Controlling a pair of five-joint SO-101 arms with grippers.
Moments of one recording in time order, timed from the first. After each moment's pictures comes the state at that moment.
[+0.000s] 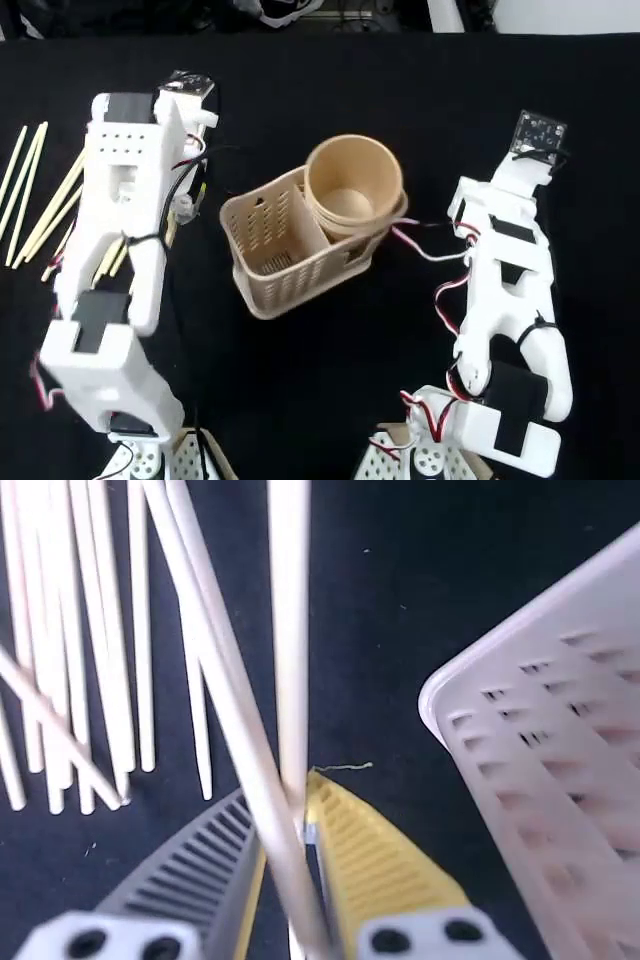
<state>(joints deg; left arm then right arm) -2.8 9.1 -16.0 100.4 -10.7 18.2 -9.5 45.7 18.8 -4.2</state>
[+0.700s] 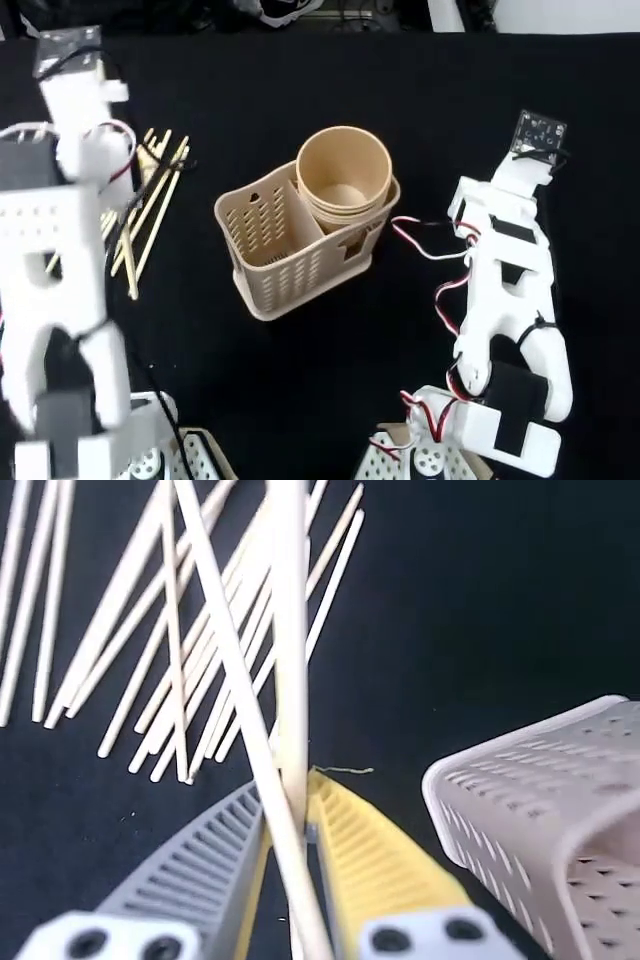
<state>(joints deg) -11.4 -20.9 -11.2 99.1 1.4 18.2 -9.5 45.7 18.8 -4.2</state>
